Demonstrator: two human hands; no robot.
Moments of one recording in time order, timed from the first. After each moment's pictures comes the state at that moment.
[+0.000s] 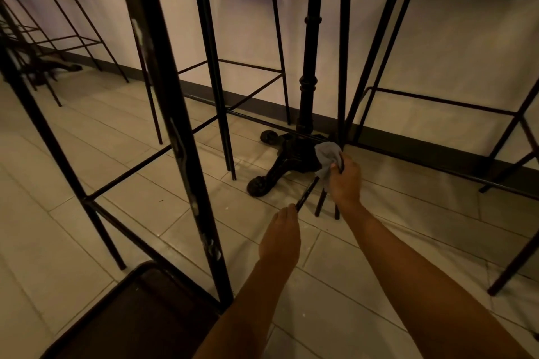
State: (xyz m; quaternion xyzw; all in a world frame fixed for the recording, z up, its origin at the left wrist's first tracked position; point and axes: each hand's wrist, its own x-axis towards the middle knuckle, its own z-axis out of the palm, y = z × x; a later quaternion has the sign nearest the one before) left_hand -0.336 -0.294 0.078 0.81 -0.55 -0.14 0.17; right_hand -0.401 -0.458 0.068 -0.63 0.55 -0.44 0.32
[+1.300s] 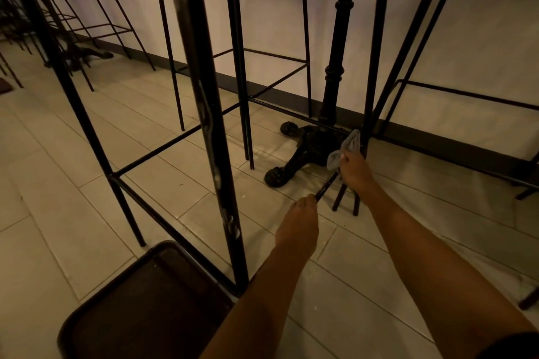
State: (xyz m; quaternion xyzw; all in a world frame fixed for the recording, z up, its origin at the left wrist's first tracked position) left_hand -0.330 -0.297 0.069 0.79 -0.56 -0.13 0.19; right_hand -0.387 -0.469 0.074 -0.75 0.51 -0.26 0.32
